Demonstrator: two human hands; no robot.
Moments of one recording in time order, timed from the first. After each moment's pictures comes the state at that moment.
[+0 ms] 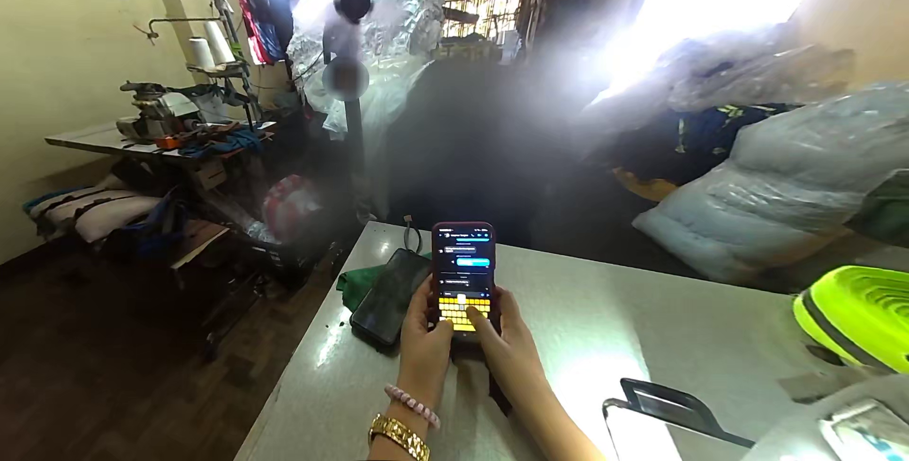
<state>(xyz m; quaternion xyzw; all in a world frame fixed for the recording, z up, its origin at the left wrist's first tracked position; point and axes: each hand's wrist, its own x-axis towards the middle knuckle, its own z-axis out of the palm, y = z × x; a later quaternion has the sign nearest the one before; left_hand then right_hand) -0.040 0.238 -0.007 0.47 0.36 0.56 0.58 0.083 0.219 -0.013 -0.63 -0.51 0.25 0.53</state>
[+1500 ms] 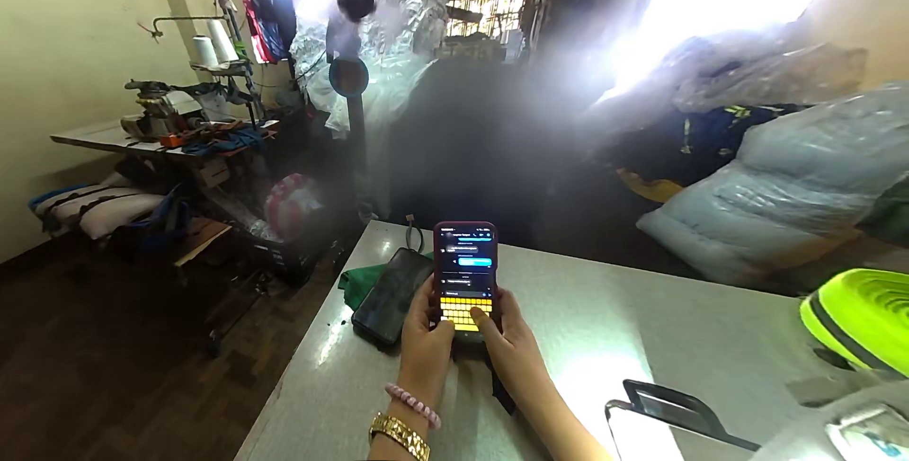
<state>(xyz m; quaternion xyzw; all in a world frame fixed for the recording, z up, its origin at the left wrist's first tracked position) -0.042 0.238 -0.008 0.47 0.35 0.56 0.58 0.088 0.221 -0.017 -0.60 -0.52 0.28 0.54</state>
